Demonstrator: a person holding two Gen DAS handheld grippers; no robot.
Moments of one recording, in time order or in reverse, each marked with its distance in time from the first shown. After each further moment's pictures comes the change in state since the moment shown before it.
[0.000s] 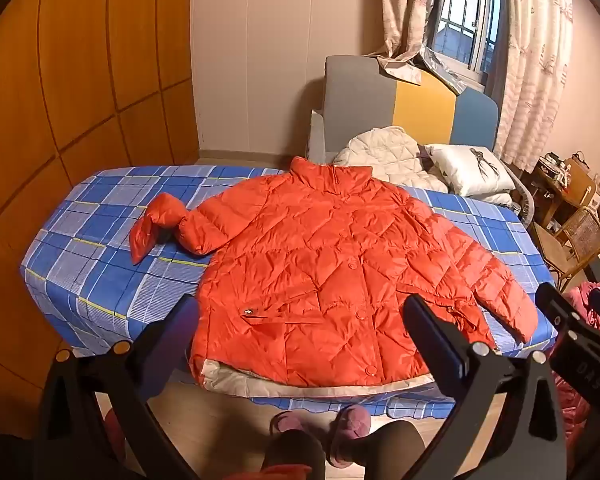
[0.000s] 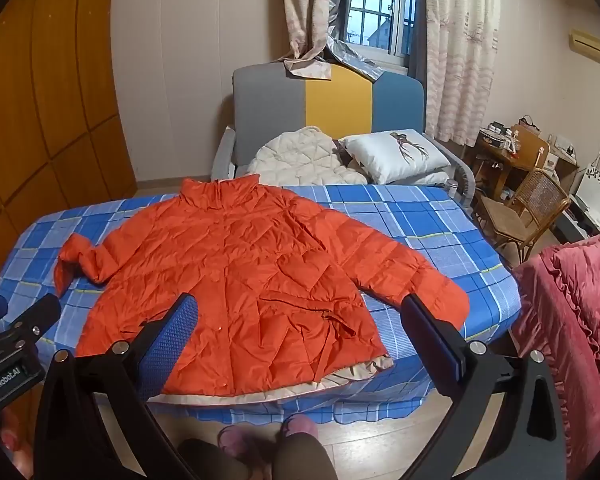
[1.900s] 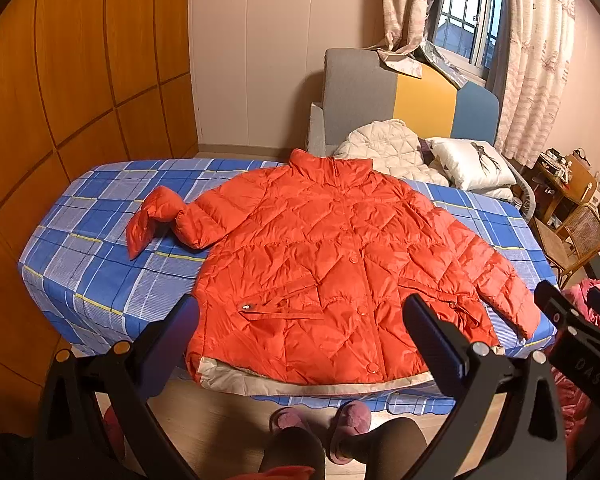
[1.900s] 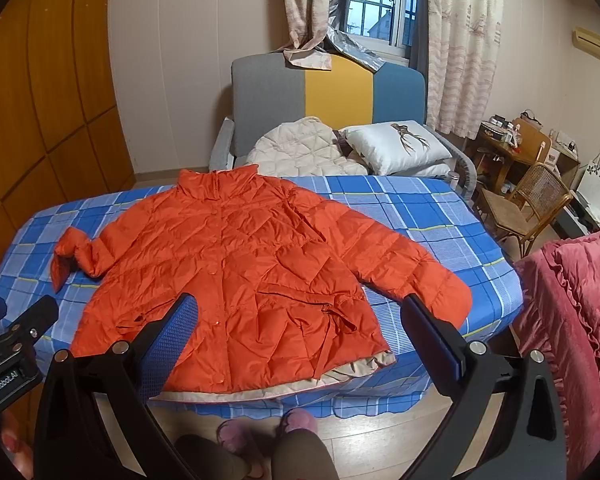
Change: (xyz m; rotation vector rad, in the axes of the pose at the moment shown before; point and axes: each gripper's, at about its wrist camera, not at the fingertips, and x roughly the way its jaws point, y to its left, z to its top) left arm 0.013 0.000 0.000 -0.005 0.029 -0.010; right arm 0.013 -0.002 -0.006 0.007 0.032 0.005
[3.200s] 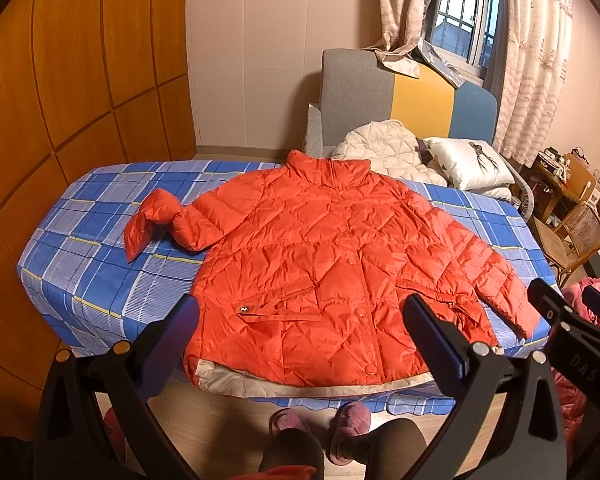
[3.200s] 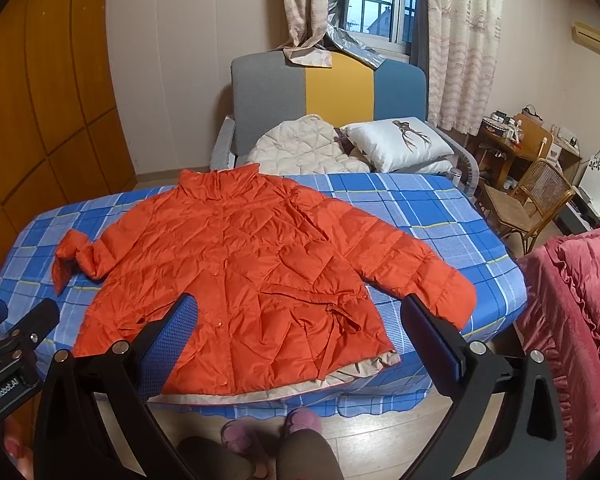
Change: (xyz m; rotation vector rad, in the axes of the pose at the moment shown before) left arm -0.001 -0.005 -0.001 0.012 -0.005 -0.001; right arm 0.004 0.001 0.004 0.014 0.007 0.010
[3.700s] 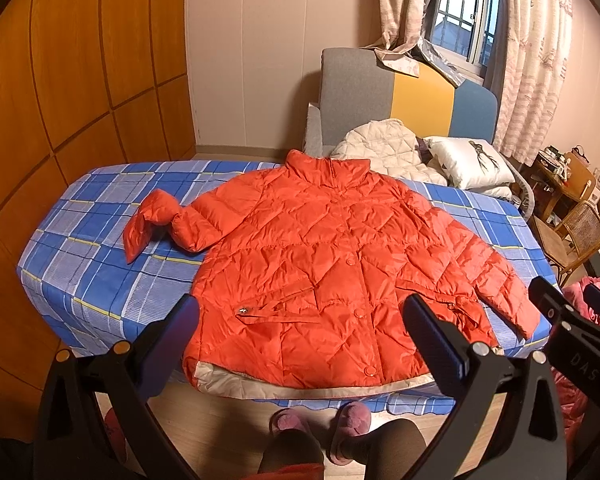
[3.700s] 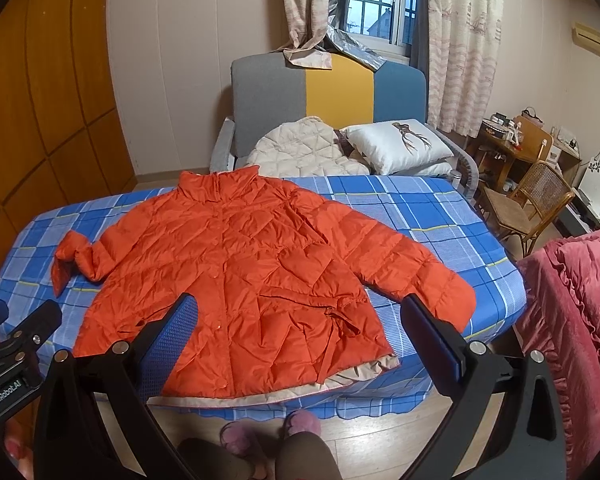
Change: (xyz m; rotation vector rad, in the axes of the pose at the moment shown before) left arm 0.004 -0.002 0.003 0.002 0.006 -0.001; right arm 0.003 0.003 0.002 0.000 -0.002 -0.002
